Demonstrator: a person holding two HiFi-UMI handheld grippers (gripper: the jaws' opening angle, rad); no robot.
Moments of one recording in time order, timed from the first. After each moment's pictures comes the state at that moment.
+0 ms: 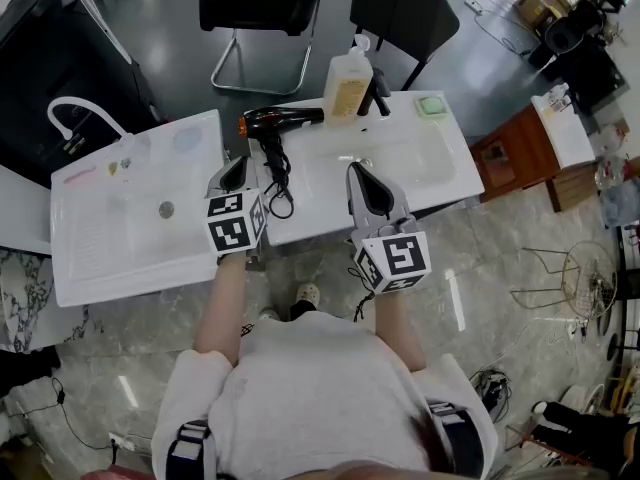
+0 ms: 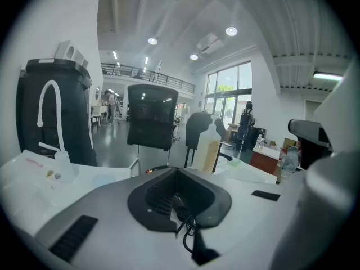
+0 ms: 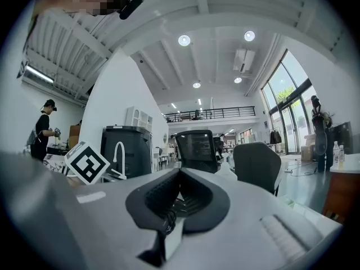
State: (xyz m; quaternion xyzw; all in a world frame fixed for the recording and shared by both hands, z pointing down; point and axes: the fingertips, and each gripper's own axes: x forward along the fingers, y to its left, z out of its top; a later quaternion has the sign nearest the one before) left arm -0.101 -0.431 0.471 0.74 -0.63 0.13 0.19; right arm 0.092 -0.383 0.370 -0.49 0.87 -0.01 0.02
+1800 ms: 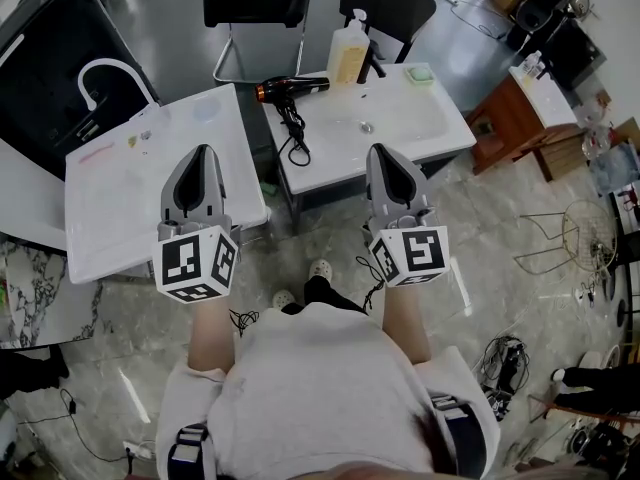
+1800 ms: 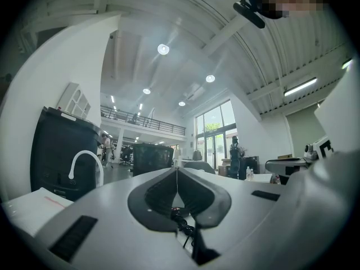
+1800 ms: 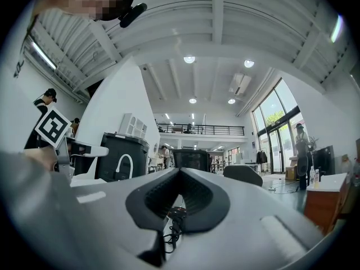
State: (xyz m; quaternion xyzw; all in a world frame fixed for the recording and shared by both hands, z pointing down) left arm -0.185 -0.224 0.291 0.78 -0.62 -0.04 0.00; right arm 0.062 -0.216 0.298 -0.55 0.83 0.06 0.06
